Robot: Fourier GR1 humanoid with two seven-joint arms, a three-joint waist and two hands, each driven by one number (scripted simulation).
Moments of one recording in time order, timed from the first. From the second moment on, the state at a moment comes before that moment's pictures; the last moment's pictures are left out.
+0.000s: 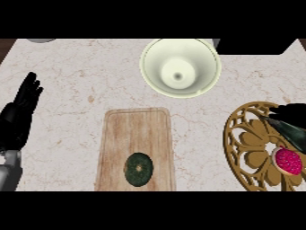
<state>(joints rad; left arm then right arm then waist) -0.14 0.42 -0.04 -1.50 0.16 0.22 0.07 -0.20 -0.99 0.21 -1.60 0.61 0.63 -0.37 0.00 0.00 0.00</state>
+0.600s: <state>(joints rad) -0.13 0.38 0.01 -1.54 0.11 0.18 0.10 -0.12 -0.86 0.19 -1.58 0.80 0.58 -0.43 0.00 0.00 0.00</state>
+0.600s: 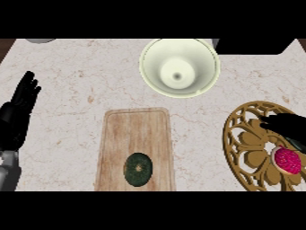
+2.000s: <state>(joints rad) -0.16 0.30 0.09 -1.50 0.02 0.10 0.10 -0.17 -0.62 0.18 -1.37 1.07 0.50 -0.56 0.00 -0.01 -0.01</state>
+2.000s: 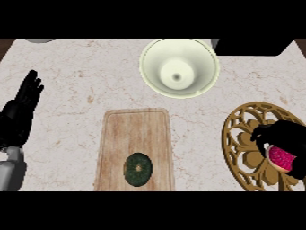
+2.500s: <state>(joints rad) -0.17 0.29 0.09 -1.52 0.00 0.10 0.13 -0.24 -0.37 0.18 -1.42 1.13 0.49 -0.32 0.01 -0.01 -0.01</state>
